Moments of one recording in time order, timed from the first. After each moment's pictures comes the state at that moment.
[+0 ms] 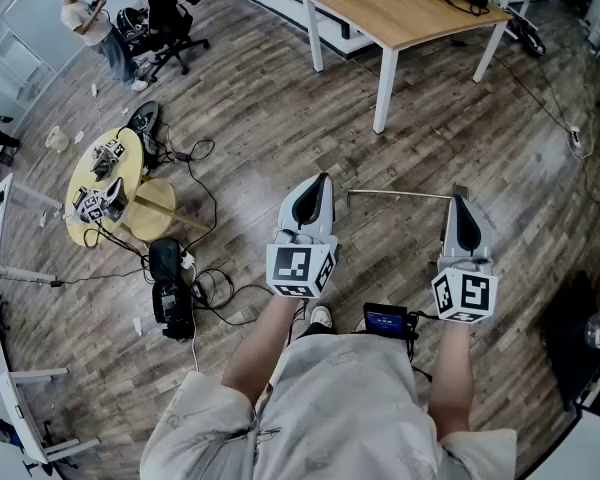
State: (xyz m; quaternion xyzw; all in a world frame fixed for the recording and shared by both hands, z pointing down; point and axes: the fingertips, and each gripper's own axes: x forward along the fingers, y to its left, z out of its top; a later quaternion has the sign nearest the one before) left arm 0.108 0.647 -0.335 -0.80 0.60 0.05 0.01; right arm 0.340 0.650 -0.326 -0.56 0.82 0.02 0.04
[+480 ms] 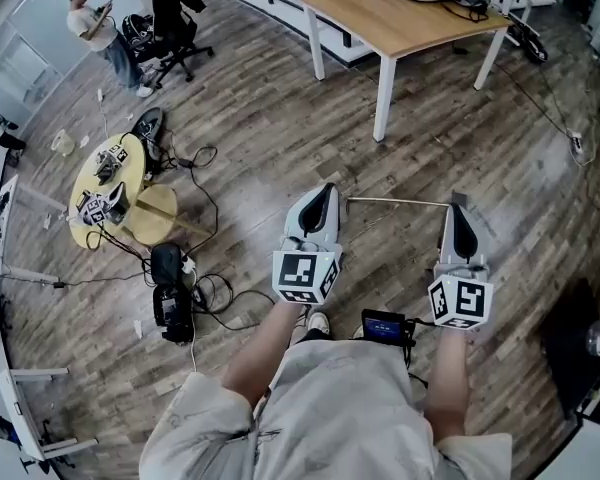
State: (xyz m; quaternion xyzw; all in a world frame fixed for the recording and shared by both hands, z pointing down) left arm 0.198 0.650 -0.337 -0.80 0.60 0.04 0.00; right arm 0.419 0.653 -0.331 -0.57 0.82 0.02 0.05
